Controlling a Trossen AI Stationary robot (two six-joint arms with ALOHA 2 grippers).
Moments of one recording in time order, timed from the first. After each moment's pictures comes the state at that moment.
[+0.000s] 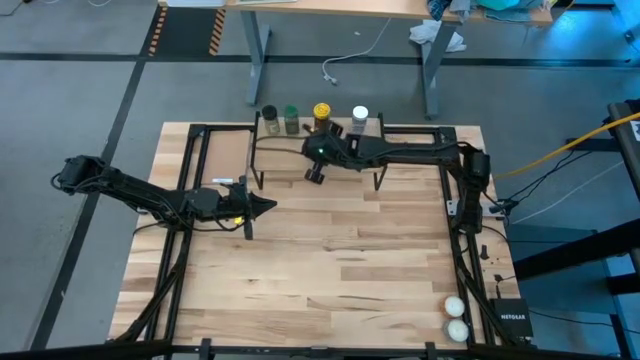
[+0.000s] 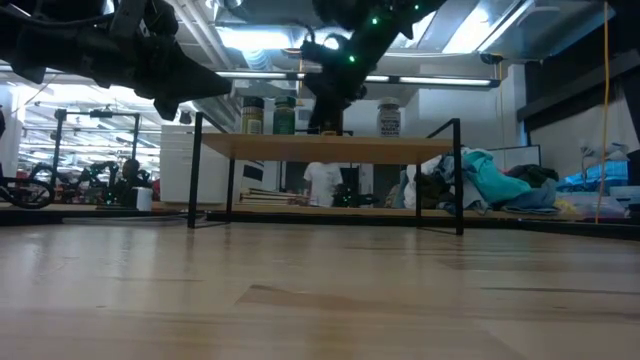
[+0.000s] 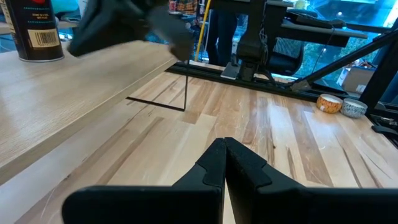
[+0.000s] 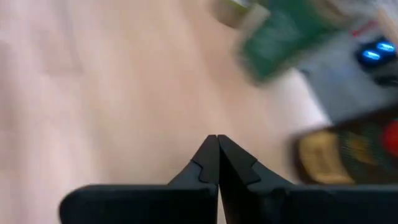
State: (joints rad) left arm -0.15 0.93 0.22 0.58 -0.38 -0.18; right arm -0.23 1.90 1.58 -0.45 0.37 -0.14
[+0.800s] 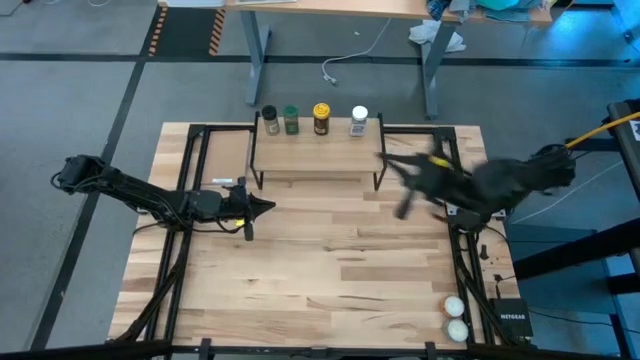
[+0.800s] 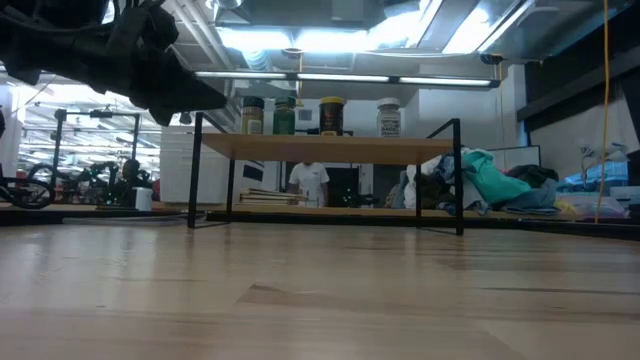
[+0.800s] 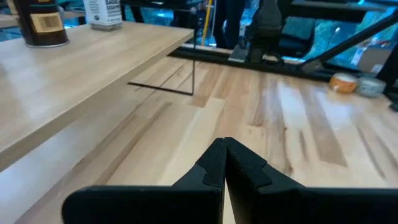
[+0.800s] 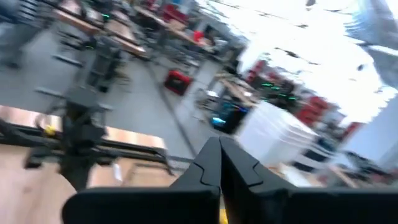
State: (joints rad) left arm -0.16 0.93 0.22 0.51 -0.41 -0.17; right arm 0.39 1.23 1.52 -0.32 0.81 -0.47
